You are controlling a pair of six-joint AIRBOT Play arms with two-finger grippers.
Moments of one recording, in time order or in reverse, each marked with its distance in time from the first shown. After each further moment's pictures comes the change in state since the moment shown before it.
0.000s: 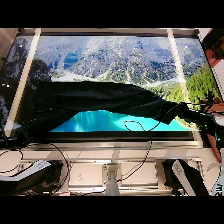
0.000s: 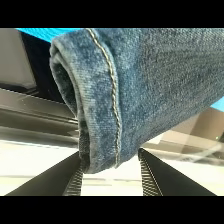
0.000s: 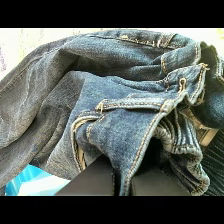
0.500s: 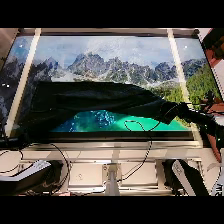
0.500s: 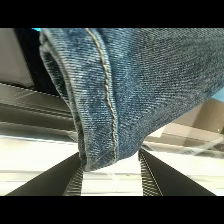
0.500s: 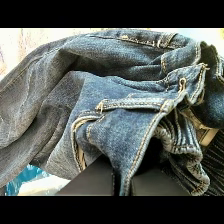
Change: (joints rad) left arm -0.005 0.000 -0.004 0.002 -0.004 0.011; right arm 0.000 0.000 0.000 0.000 0.000 0.000
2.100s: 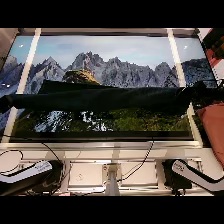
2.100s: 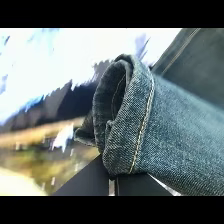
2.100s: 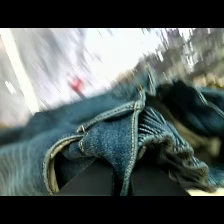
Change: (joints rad) left arm -0.337 -0.074 0.481 -0.064 0.230 -0.461; right arm 0.000 -0.350 0.582 -0.358 0.214 0.277
